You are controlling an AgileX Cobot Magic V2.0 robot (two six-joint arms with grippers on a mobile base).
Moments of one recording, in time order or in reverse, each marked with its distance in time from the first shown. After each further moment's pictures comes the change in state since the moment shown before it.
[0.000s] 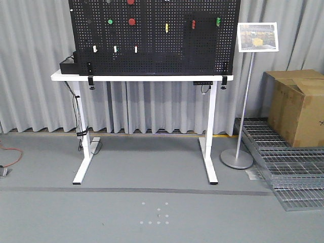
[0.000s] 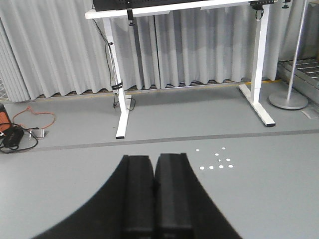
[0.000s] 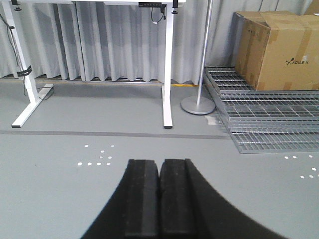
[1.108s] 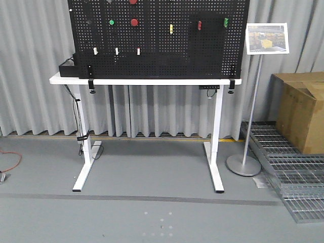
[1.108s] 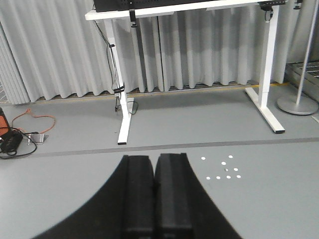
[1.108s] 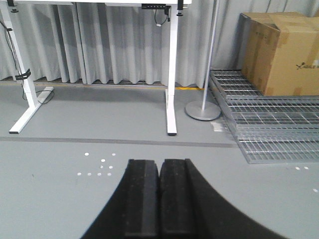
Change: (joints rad) left arm 0.000 0.000 0.000 0.000 0.000 0.000; right arm 0.000 0.000 0.000 0.000 0.000 0.000
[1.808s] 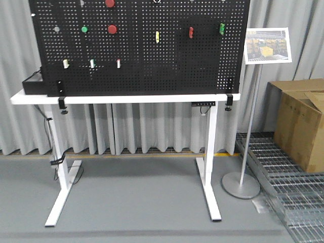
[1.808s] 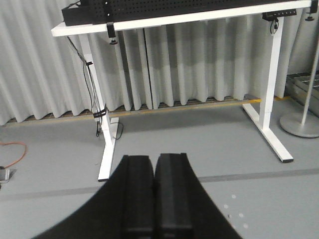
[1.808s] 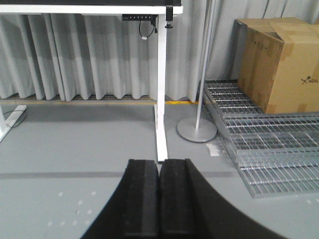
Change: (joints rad) left arm 0.000 0.000 0.000 0.000 0.000 0.000; right arm 0.000 0.000 0.000 0.000 0.000 0.000
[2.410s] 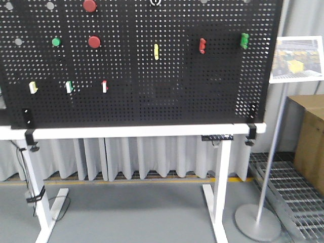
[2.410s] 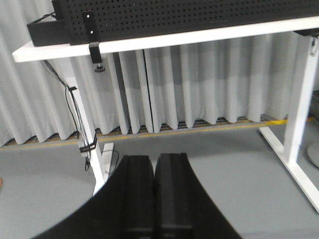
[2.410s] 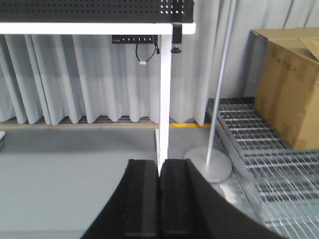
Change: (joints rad) left arm 0.000 0.000 0.000 0.000 0.000 0.000; right arm 0.000 0.000 0.000 0.000 0.000 0.000
